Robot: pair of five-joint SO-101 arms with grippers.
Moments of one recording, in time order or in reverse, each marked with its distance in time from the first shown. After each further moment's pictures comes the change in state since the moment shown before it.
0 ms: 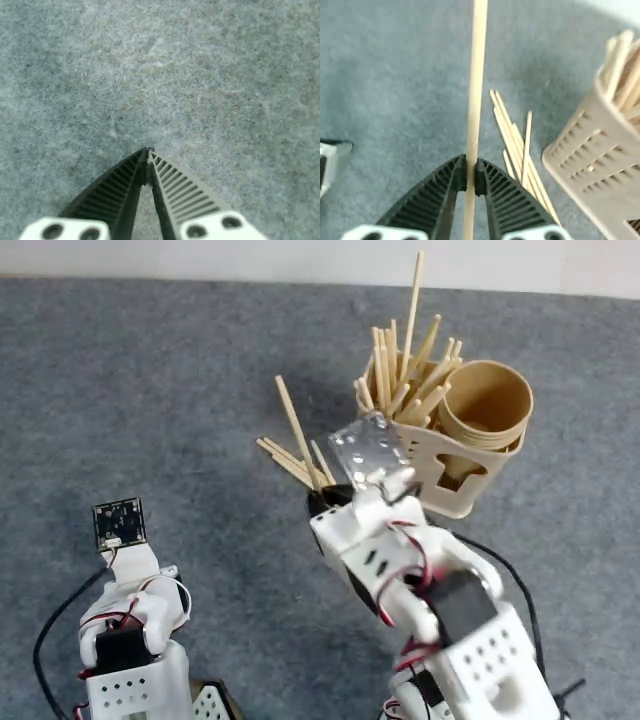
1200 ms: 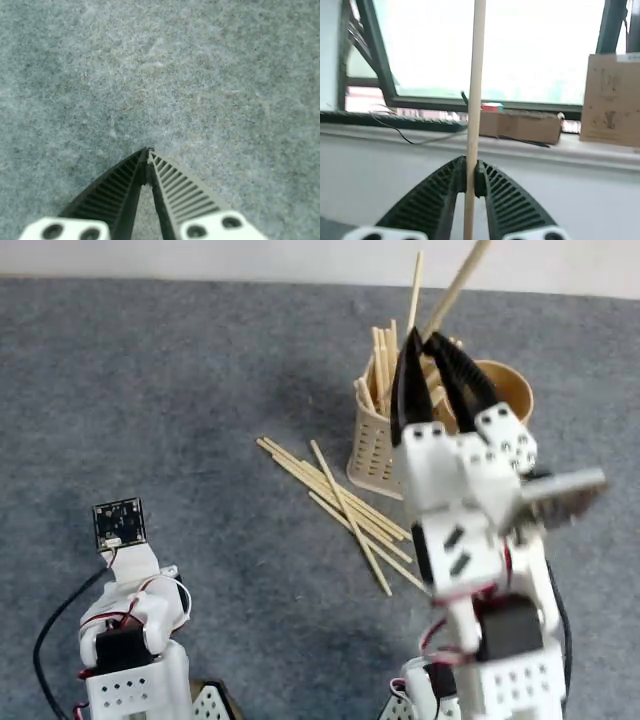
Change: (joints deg) left arm 0.0 0.0 0.0 0.0 0.0; right arm 19.0 -4.3 0.0 -49.4 0.0
